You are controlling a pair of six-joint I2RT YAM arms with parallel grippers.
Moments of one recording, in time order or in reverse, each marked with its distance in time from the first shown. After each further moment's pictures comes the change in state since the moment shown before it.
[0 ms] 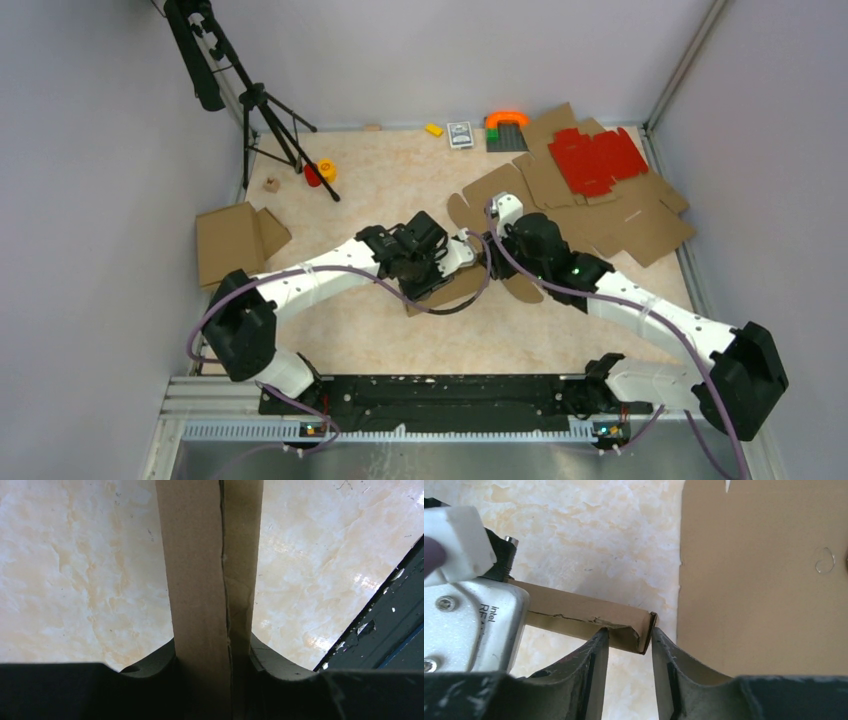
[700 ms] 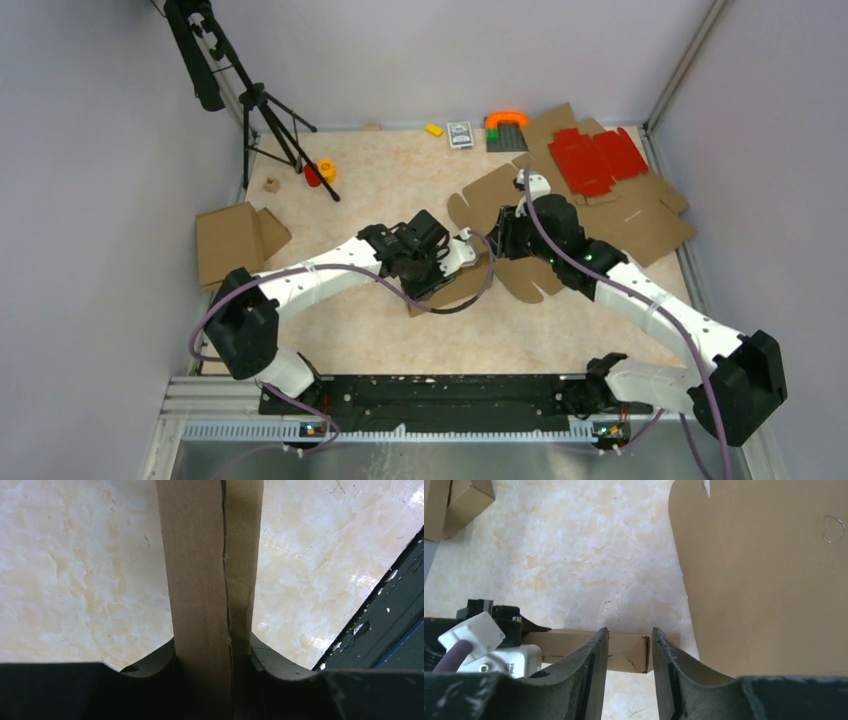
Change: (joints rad) left arm 0.000 0.015 0.015 0.000 0.024 0.009; right arm -0.120 -0.008 0.093 -0.060 -0.061 0.268
